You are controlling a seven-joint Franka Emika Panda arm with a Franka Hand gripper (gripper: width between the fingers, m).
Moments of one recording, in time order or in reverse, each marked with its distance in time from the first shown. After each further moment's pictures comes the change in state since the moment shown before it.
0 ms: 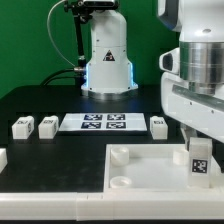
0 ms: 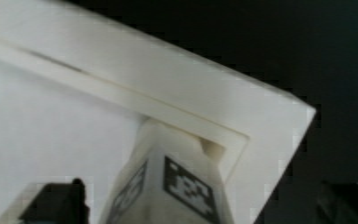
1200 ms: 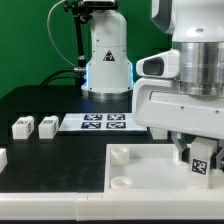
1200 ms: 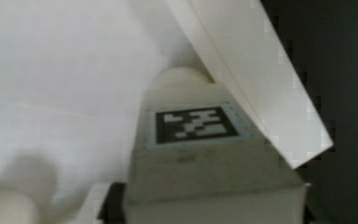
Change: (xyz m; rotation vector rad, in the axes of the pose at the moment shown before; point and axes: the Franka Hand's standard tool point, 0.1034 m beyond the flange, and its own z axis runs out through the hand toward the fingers) arm 0.016 0.001 0.000 0.005 0.046 -0.379
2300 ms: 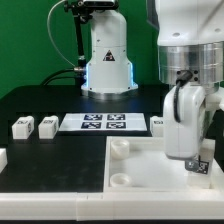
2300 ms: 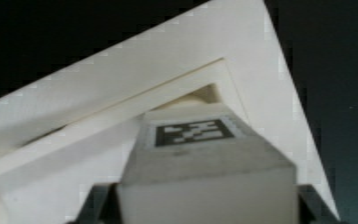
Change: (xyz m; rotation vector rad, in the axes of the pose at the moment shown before) arm -0.005 0.009 0.001 -0.012 -0.084 1.210
